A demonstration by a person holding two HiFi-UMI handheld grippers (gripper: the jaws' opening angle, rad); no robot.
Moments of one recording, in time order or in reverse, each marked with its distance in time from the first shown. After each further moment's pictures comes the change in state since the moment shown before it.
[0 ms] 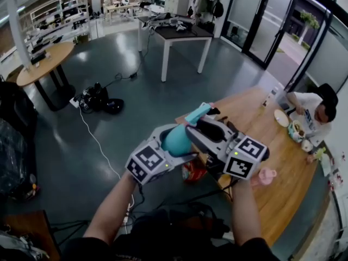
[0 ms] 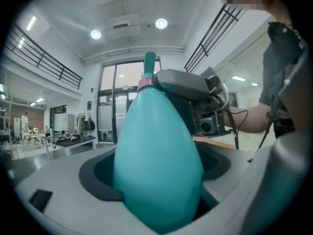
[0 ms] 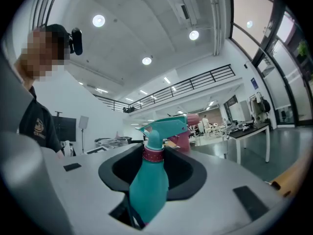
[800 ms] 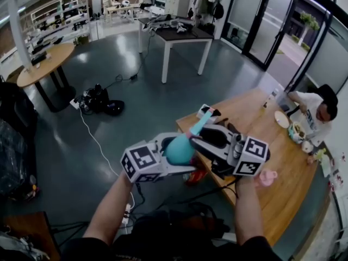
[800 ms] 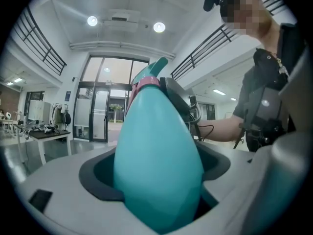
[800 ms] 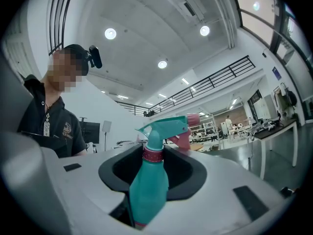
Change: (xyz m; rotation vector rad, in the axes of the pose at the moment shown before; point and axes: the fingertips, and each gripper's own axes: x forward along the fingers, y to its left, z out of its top) left arm -0.012 -0.034 0.000 -0.051 -0.022 -0.278; right arm -0.013 0.018 -0.007 -0.021 -0.032 0.278
